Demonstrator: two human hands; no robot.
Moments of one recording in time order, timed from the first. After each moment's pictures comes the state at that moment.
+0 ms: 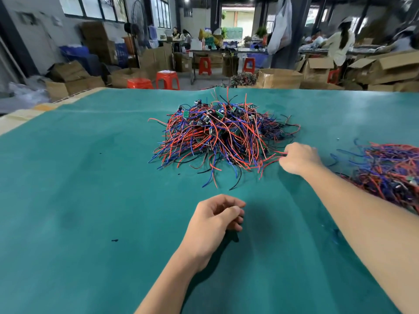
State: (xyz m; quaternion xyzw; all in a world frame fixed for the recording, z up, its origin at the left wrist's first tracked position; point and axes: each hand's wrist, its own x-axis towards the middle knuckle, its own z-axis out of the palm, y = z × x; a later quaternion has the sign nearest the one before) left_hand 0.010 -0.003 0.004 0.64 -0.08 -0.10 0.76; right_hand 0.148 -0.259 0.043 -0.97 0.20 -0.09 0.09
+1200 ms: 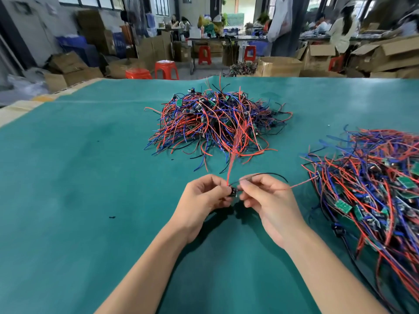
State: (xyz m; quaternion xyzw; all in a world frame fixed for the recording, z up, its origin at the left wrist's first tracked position) left_hand 0.004 -0.005 0.014 0.62 -0.09 -0.11 0.78; right_hand -0.021 -0.164 0.016 -0.58 0.04 -0.06 0.81
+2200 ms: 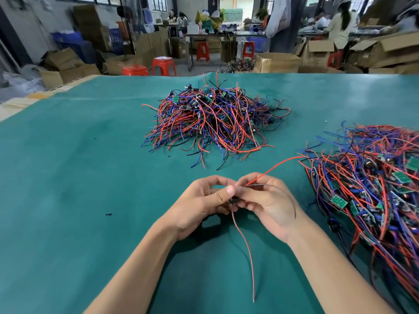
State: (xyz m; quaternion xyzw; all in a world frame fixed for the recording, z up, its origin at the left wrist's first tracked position) left_hand 0.001 0.004 0.018 0.60 -0.19 -0.23 0.74; right_hand -0.021 -0.178 0.017 -0.59 -0.04 0.07 0.81
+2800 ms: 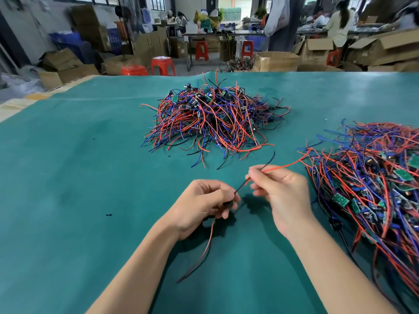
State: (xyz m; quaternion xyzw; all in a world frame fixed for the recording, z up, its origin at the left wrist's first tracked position) left_hand 0.001 0.003 0.016 0.64 -0.18 -0.22 0.71; right_hand -0.020 -0.180 0.020 -0.62 0.09 -0.14 0.77
